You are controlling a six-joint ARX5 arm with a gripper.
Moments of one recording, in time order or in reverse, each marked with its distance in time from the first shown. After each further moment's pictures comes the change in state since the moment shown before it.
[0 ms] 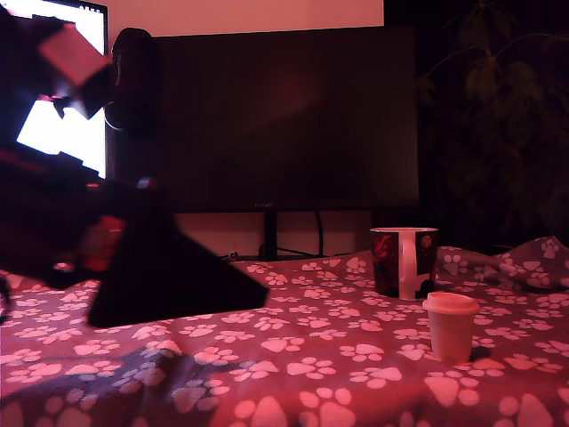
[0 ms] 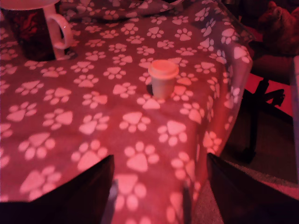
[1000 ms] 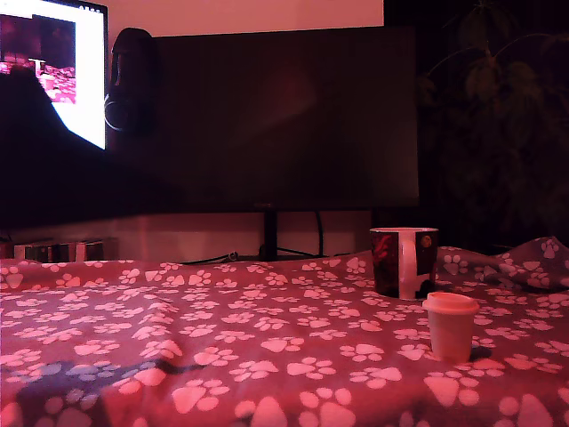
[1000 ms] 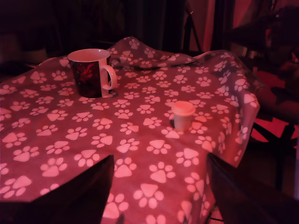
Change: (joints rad) arm 0.051 -0.460 -0.180 -0.091 -0.066 -0.074
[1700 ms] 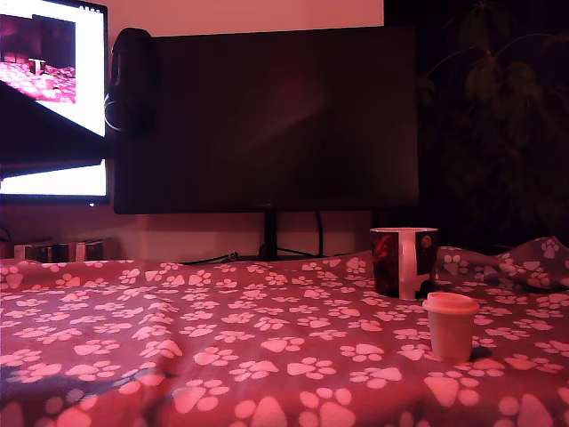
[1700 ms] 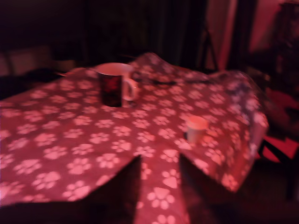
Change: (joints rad) arm 0.048 -0.362 0.001 -0.325 -0.006 -0.035
